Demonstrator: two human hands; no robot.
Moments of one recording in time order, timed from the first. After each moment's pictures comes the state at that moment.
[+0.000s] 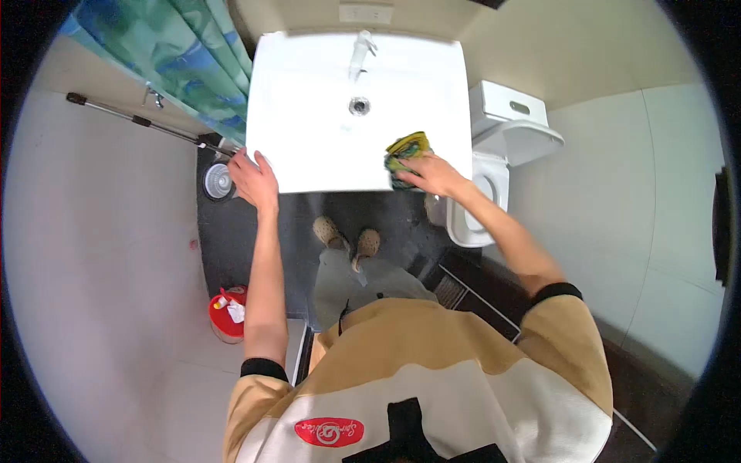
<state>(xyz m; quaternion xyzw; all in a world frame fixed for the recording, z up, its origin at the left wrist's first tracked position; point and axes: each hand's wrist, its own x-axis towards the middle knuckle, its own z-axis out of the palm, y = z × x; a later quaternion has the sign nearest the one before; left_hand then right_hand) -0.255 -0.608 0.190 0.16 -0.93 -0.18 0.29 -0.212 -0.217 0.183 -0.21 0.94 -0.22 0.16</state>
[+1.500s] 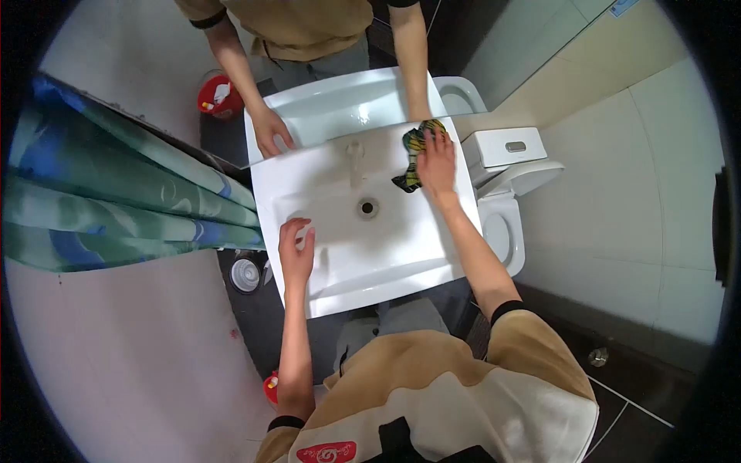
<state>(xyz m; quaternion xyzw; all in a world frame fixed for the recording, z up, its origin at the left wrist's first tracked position) -0.462 -0.544 0.290 -0.09 -0.87 -0.48 0.03 -0.508 -0.183 0.218 0.14 0.93 -0.10 -0.31</state>
